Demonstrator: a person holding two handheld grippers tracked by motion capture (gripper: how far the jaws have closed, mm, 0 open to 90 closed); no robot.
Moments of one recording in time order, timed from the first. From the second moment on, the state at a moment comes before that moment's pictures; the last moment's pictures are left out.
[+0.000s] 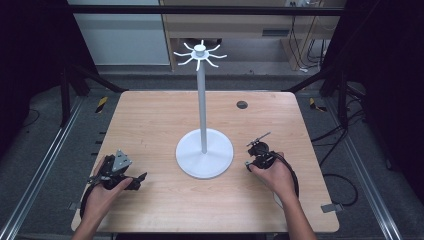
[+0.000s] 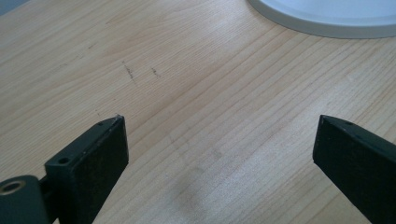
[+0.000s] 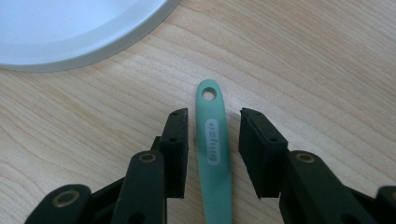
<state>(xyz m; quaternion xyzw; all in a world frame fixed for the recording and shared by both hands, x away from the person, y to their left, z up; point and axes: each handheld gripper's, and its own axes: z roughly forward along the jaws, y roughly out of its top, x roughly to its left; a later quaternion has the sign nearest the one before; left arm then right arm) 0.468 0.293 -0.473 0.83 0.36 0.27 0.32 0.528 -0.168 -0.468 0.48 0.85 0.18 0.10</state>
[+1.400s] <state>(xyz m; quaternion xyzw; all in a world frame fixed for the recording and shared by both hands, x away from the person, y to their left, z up) 0.469 0.291 -0.475 0.84 0.35 0.26 0.30 0.513 -0.186 -0.420 0.48 0.82 0.29 0.12</state>
